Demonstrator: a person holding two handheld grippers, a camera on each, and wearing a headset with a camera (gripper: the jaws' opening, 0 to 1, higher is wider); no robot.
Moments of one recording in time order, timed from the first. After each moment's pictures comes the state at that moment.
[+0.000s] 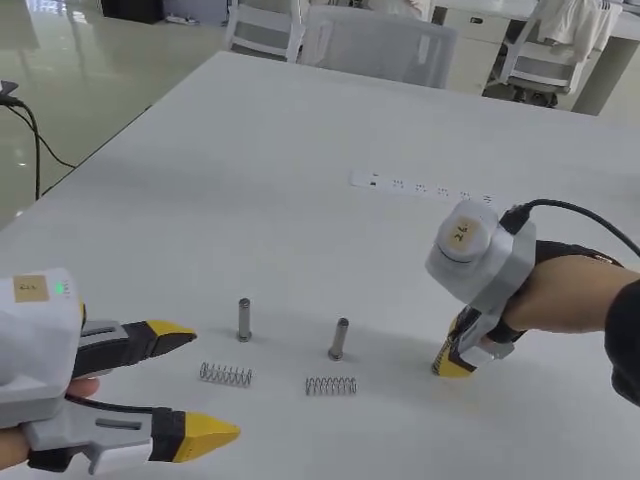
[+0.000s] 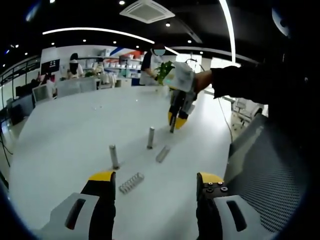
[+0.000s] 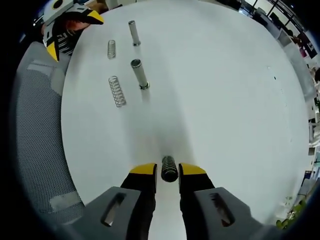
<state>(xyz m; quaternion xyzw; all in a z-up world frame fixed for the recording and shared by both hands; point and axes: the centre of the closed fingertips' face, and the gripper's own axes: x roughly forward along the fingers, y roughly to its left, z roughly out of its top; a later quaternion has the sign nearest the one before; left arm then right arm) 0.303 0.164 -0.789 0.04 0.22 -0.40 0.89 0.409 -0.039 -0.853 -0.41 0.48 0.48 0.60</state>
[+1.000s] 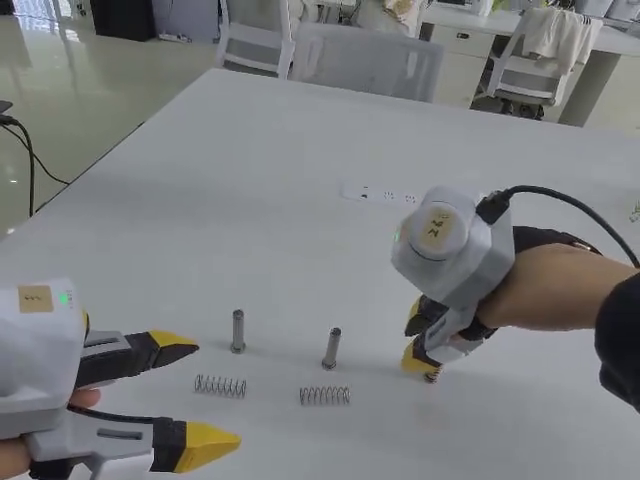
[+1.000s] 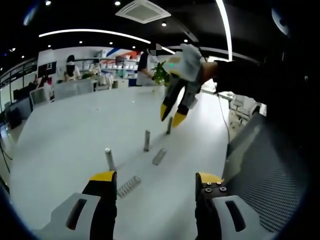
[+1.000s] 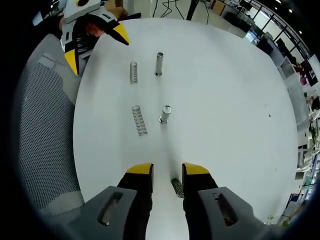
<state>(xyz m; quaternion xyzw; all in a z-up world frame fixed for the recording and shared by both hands) 0.300 0.155 -0.783 0.05 0.22 -0.41 0.88 0.386 0.014 -0.814 -0.45 0.40 0.53 0.60</state>
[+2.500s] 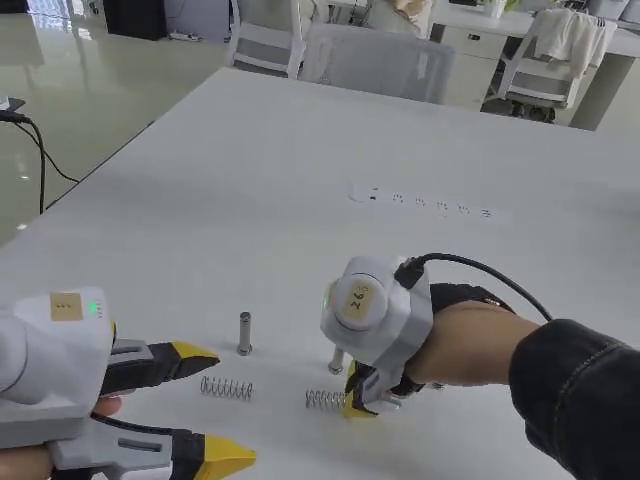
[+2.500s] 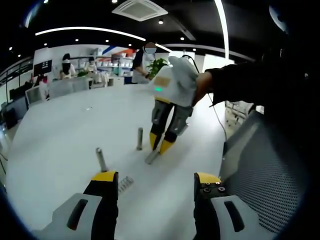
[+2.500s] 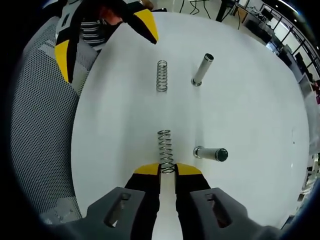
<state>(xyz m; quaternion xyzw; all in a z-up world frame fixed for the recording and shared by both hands) 0.296 0.144 -0.790 0.05 0.23 -0.43 0.87 0.353 0.063 -0.869 -0.46 0.39 0.58 0.55</state>
